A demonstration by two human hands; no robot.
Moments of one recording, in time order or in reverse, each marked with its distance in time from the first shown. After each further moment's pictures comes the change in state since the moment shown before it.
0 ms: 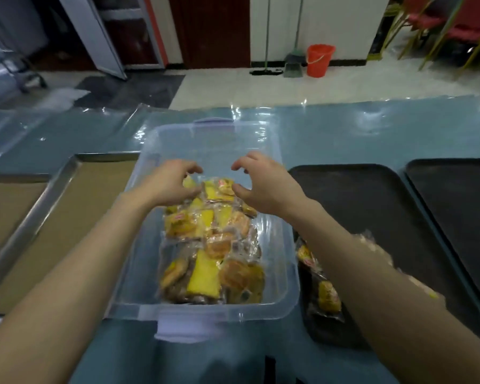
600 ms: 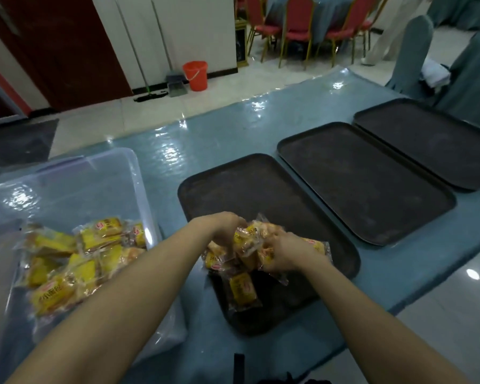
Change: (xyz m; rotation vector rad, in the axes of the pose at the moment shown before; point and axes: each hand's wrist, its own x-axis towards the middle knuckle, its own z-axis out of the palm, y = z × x) left_hand 0.079 0.302 0.179 0.361 -0.625 0.533; right_hand -0.230 0.217 0.026 -0.162 -0.380 0.707
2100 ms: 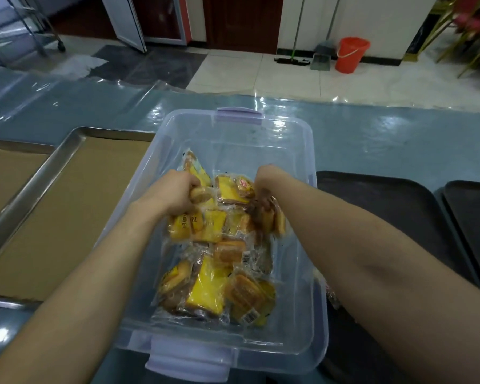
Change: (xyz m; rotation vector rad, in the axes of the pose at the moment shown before) left_hand -0.250 -0.266 0.098 -0.444 0.489 -0.726; right_hand 0.148 -0.366 -0.100 -0.639 -0.099 -0.383
